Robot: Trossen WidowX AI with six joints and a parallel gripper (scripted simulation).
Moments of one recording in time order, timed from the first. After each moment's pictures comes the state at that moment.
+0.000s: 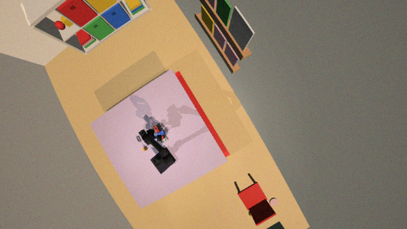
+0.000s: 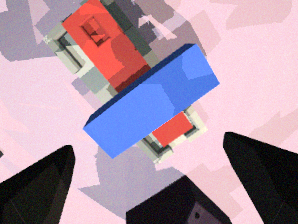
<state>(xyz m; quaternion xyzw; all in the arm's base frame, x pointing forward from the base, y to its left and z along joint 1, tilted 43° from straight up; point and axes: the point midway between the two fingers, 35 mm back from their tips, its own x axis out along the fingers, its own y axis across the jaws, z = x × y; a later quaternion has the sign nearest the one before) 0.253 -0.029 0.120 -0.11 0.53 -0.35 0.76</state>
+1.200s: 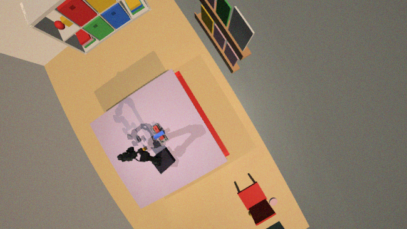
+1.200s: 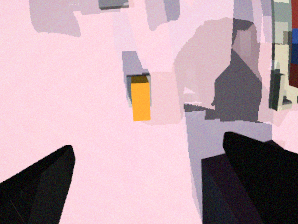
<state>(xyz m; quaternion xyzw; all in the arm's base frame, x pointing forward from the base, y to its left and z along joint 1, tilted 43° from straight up) 0.172 0.148 -0.058 -0.29 0.60 -0.20 0.72</state>
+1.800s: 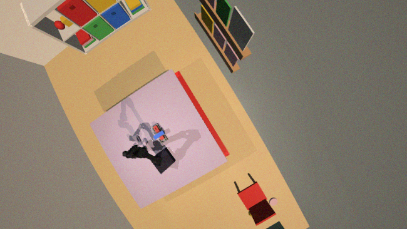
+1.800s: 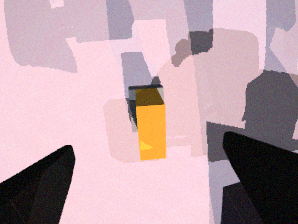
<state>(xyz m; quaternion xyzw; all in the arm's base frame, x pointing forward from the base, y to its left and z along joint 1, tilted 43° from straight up) 0.185 0.104 -0.113 -0.28 0.60 -0.21 0.72</state>
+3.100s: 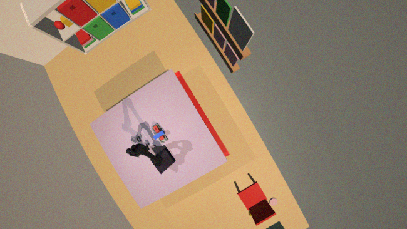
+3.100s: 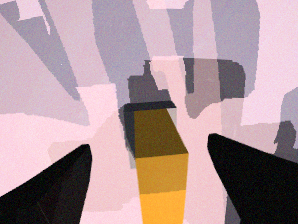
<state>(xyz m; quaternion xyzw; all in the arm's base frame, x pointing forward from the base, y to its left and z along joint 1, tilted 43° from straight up) 0.195 0.068 -0.152 -0.29 0.60 -0.21 0.72</state>
